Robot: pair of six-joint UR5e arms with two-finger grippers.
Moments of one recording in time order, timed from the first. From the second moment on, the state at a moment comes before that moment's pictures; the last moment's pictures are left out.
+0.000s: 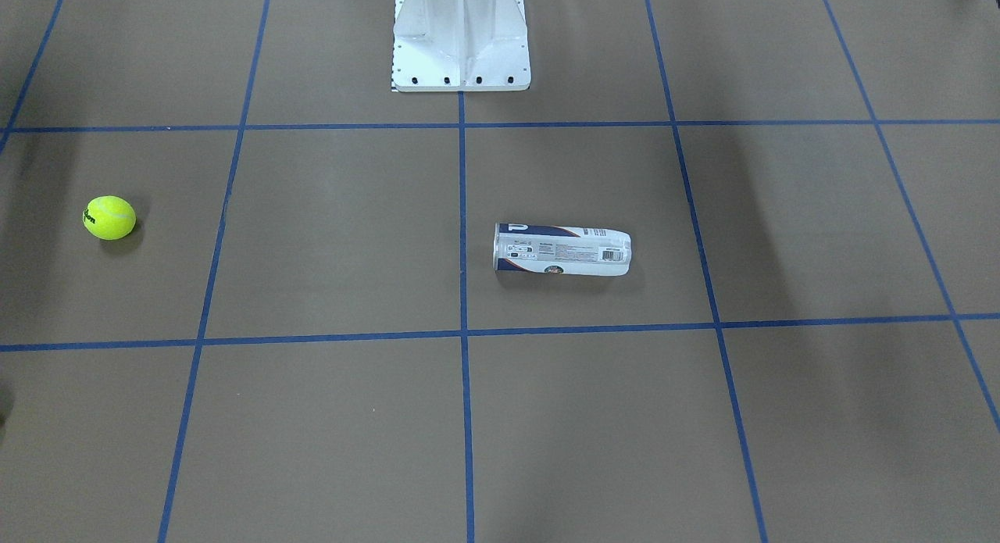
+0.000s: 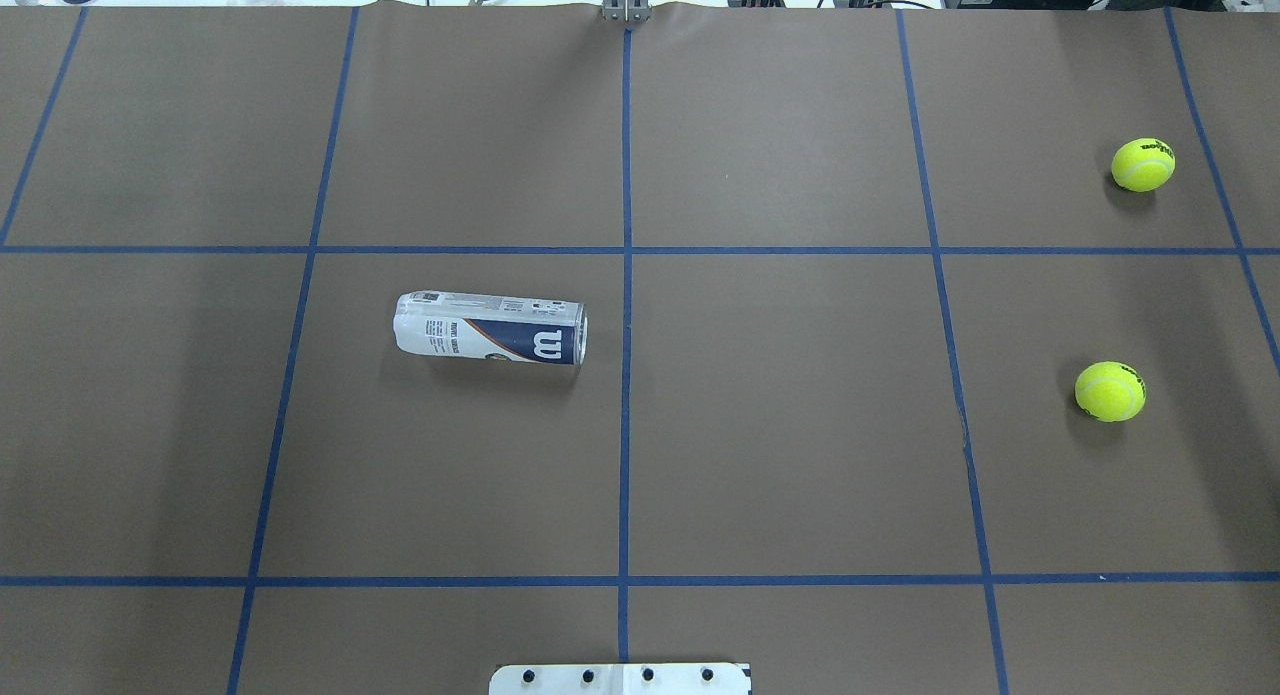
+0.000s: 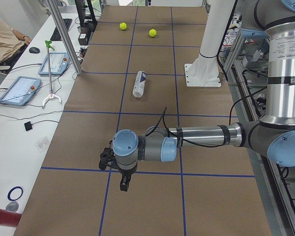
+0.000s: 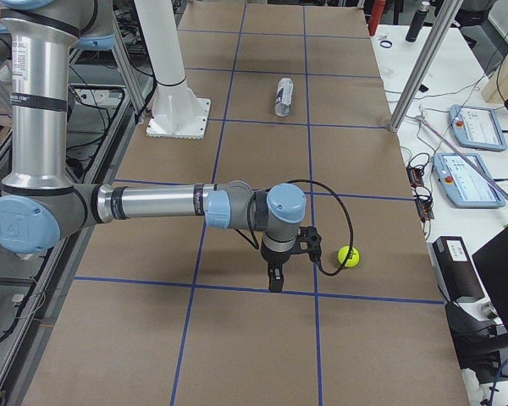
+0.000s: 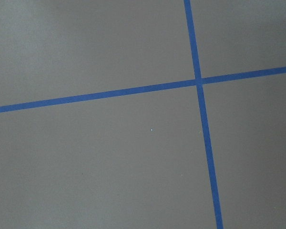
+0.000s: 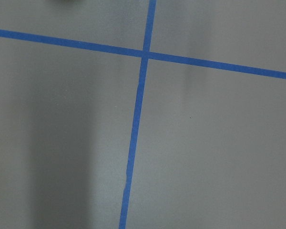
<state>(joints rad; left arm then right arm) -1.64 -1.51 -1.57 -1.66 -2.34 0.17 1.52 -1.67 1.75 -1.67 2.26 -0.10</state>
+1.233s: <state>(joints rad) -1.61 -1.60 -1.57 -1.65 -2.34 0.16 1.52 -1.67 1.76 -1.67 2.26 -0.10</state>
